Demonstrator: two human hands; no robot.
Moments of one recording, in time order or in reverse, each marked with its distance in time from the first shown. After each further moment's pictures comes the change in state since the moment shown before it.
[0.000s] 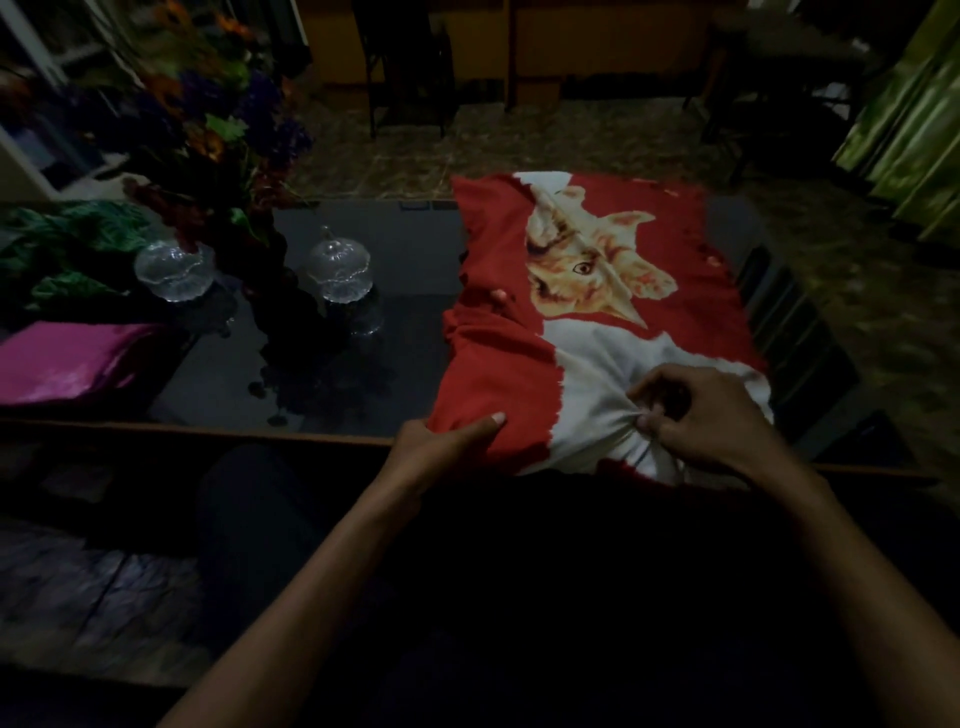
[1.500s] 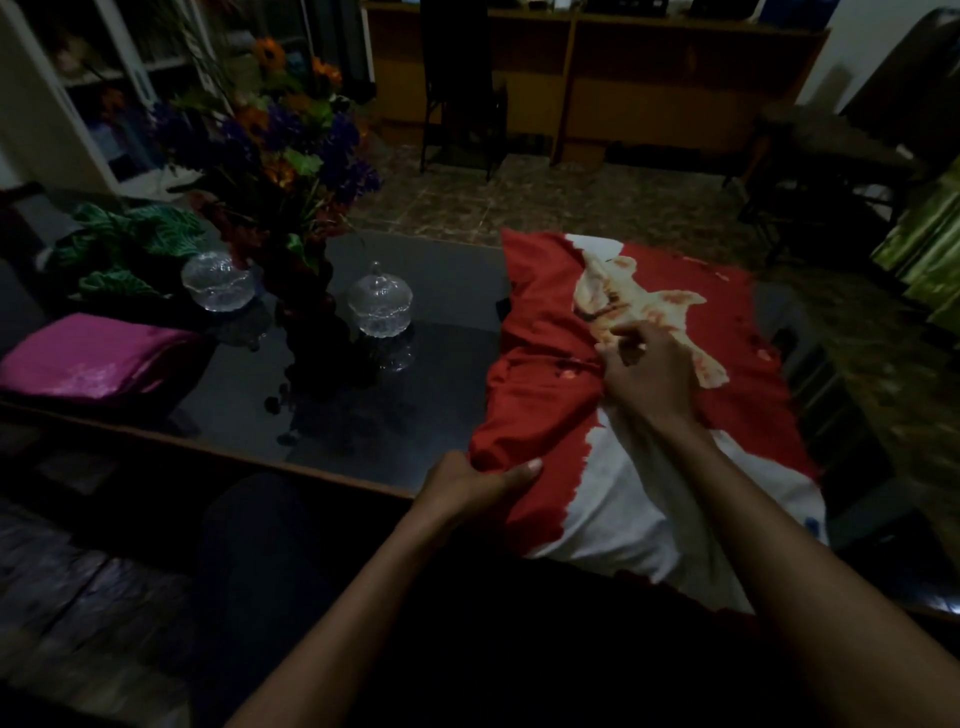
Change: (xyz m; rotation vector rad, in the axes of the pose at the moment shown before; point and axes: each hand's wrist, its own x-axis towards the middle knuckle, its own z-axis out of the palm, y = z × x) left_hand 0.043 0.009 0.002 0.259 0.028 0.065; right_hand 0.150 -0.052 0.053 0.078 0.371 0.016
